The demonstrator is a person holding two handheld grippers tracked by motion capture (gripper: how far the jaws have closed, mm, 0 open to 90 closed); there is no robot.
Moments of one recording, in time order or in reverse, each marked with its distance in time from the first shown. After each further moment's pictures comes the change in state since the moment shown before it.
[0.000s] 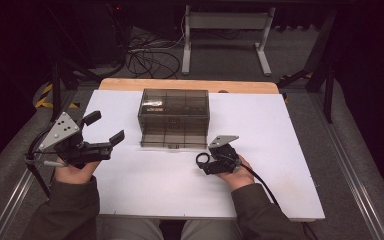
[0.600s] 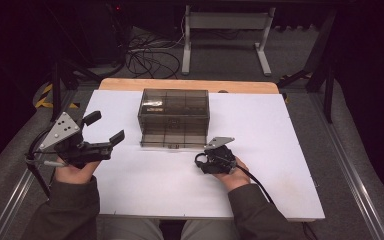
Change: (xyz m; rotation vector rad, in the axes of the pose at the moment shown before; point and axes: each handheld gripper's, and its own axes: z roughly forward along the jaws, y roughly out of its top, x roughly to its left) left arm 0.000 0.000 0.001 -0.002 0.001 -0.003; right arm 0.007 0.000 0.009 0.001 -0.020 -0.001
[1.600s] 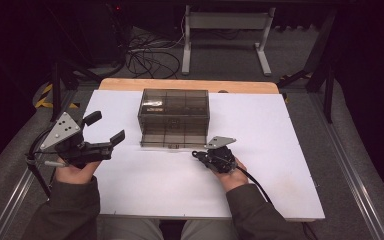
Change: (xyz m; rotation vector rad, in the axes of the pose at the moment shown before) left arm -0.001 0.000 0.001 0.004 0.000 0.000; right arm 0.005 0.004 -0.005 -0.074 -0.004 0.006
